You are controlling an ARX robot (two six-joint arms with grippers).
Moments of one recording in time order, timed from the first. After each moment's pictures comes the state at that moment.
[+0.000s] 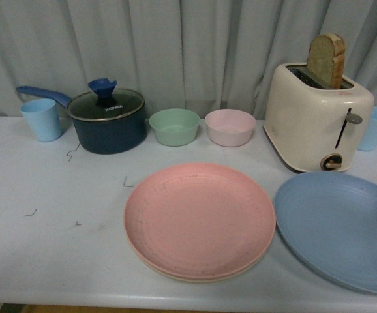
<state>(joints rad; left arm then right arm) 0.00 0.01 0.01 0.00 0.00 -0.01 -0.26 1.98 1.05 -0.07 -0.16 -0.12</state>
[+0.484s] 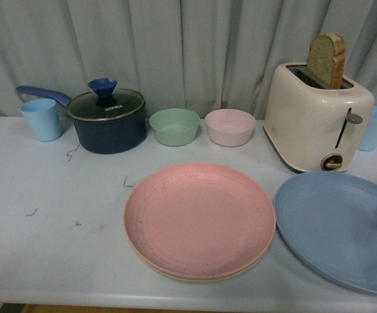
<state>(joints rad) 0.00 0.01 0.01 0.00 0.00 -0.01 -0.20 2.10 1.11 -0.07 -0.07 -0.16</state>
